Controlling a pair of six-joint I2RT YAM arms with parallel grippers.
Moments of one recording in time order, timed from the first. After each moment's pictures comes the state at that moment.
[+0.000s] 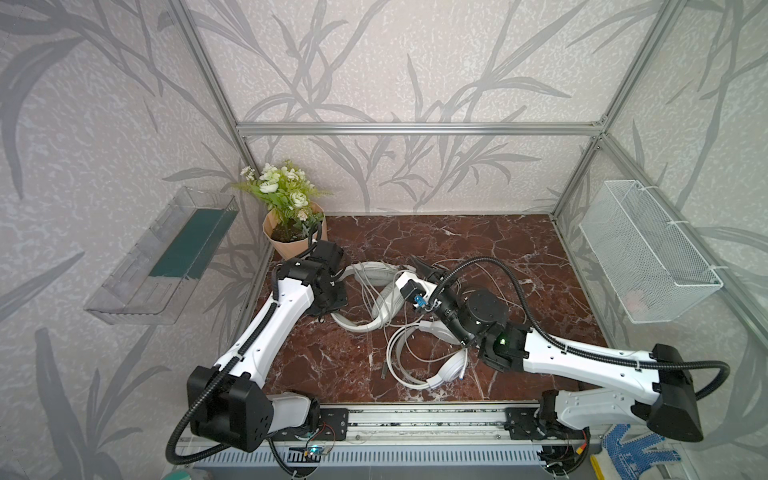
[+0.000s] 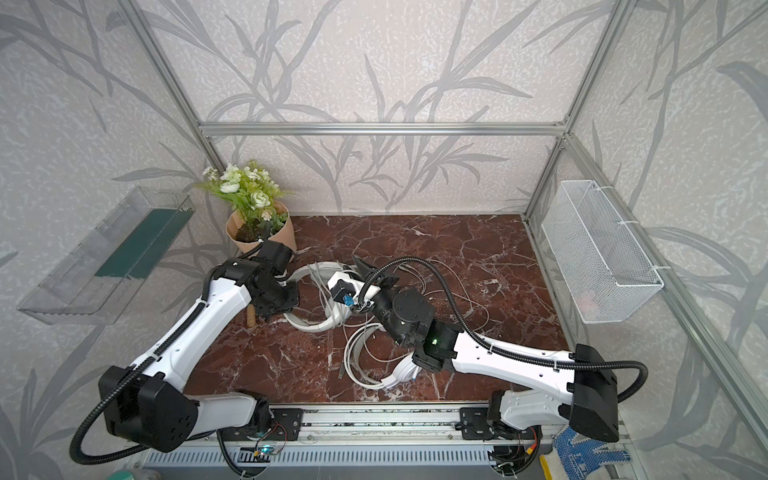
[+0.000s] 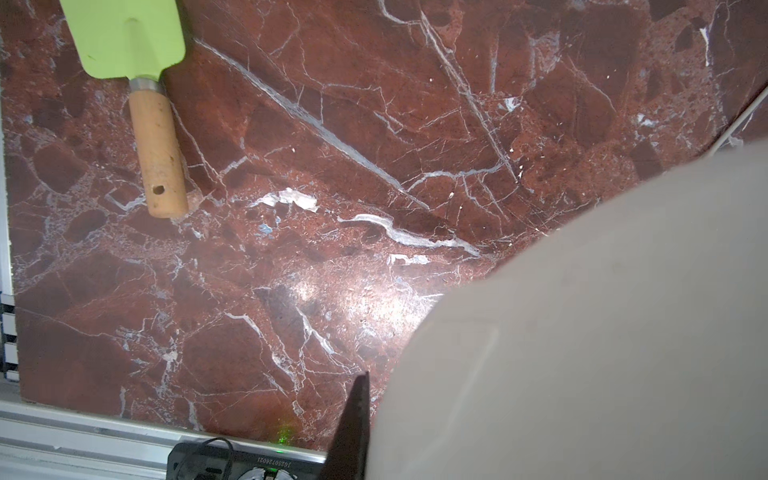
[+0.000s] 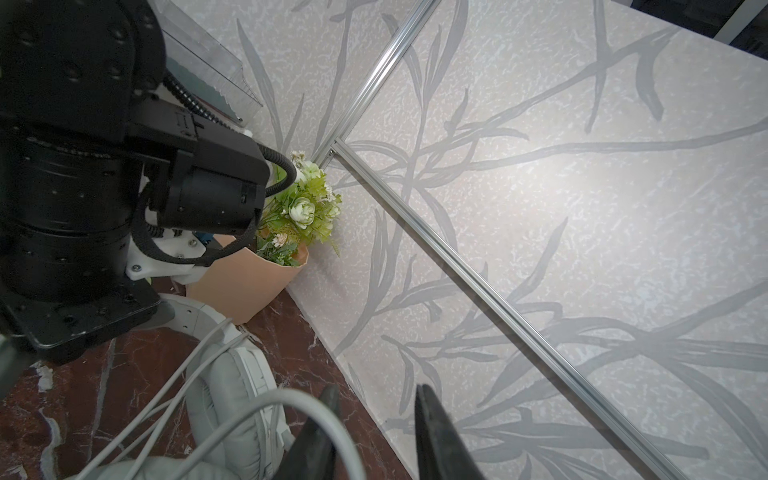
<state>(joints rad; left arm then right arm) -0.23 1.31 1.18 -1.20 -0.05 -0.51 1.15 1.27 0.97 0.48 0.46 -0.72</state>
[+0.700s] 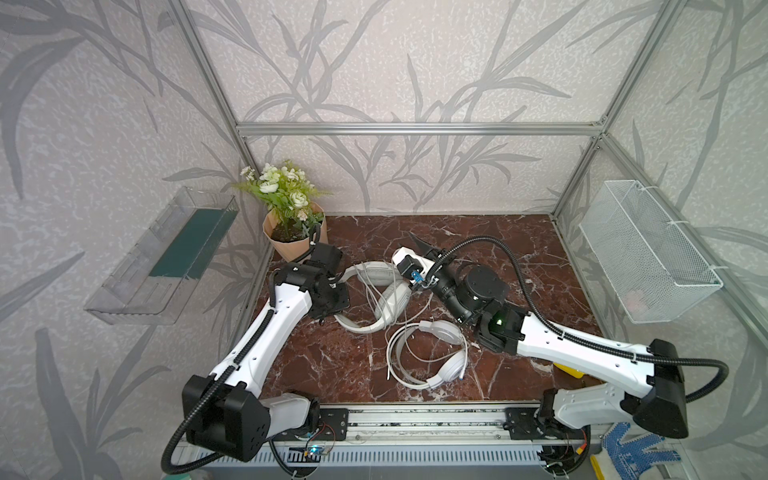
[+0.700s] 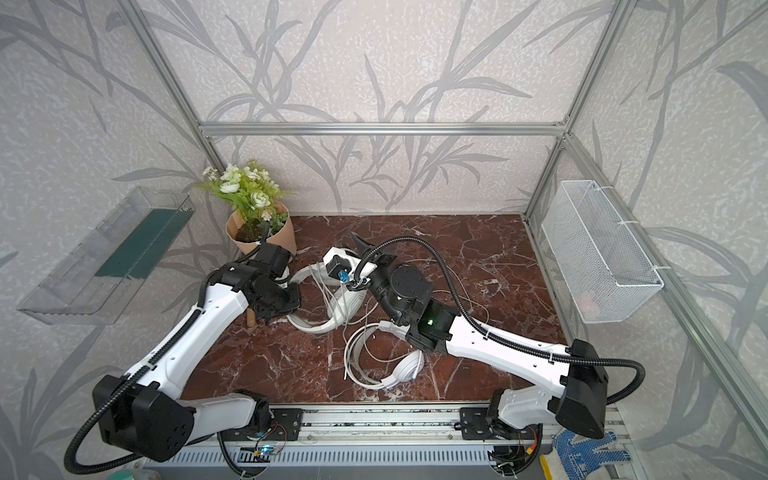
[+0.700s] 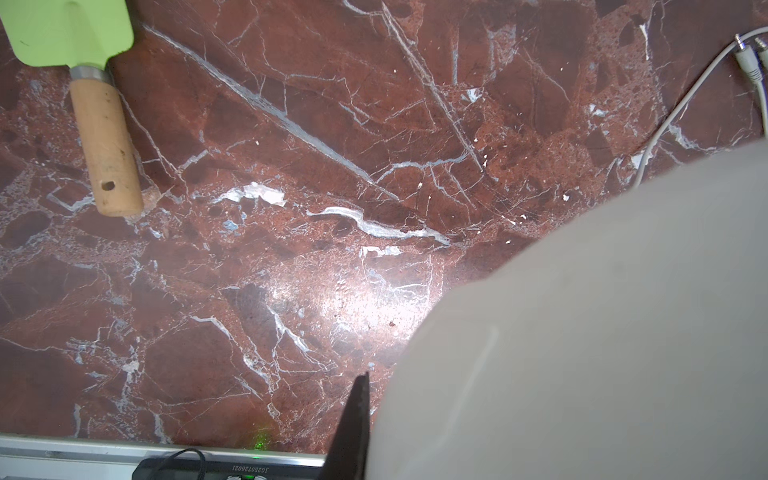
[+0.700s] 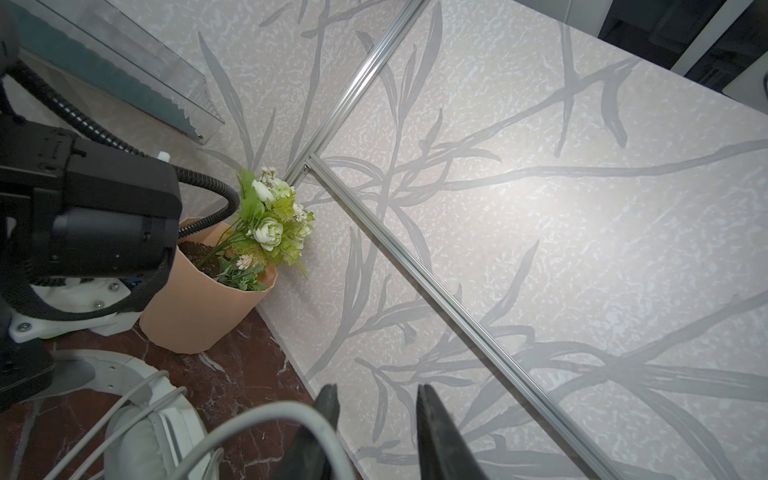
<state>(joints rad) -0.25 1.27 1.15 -1.17 0.01 -0.51 1.07 1.35 1.13 0.44 0.40 -0.78</state>
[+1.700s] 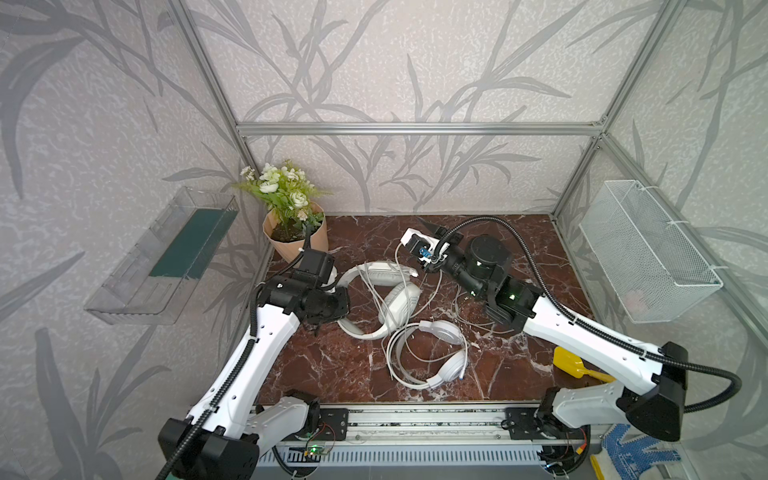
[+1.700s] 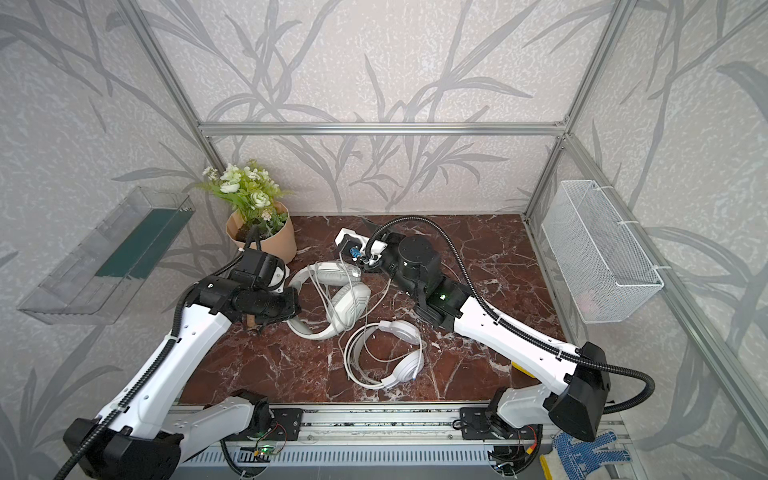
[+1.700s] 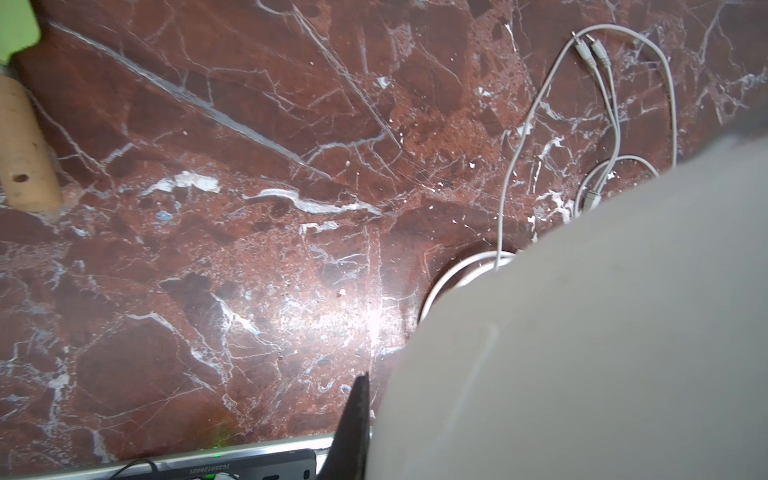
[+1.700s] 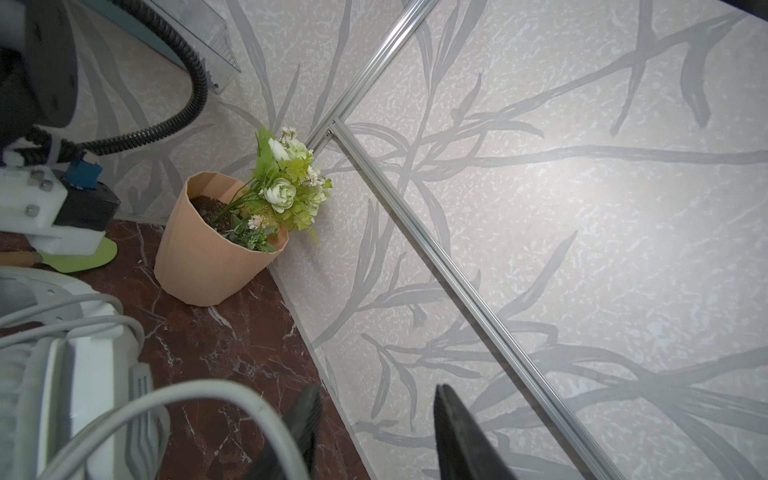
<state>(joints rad) -0.27 1.10 1.14 -1.18 0.17 -0.50 0.89 1.35 1.26 0.16 0.16 -0.73</state>
